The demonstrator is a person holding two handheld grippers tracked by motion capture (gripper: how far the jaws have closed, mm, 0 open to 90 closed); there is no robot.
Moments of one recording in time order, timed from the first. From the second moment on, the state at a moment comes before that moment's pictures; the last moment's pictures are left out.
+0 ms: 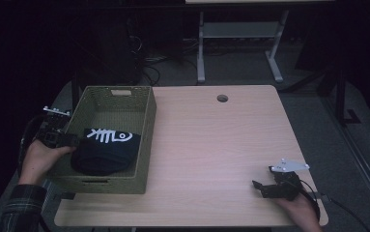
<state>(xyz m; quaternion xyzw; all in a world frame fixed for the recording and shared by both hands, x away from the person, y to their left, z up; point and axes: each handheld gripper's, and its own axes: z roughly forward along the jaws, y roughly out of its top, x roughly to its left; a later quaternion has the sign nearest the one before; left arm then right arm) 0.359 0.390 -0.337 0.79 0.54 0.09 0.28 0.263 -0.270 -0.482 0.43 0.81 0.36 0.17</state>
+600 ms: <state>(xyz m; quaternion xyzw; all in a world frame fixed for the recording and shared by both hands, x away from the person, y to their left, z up) 0.366 0.339 -0.325 0.82 0.48 0.11 0.30 0.263 -0.270 -0.482 0.43 0.81 0.36 0.17</state>
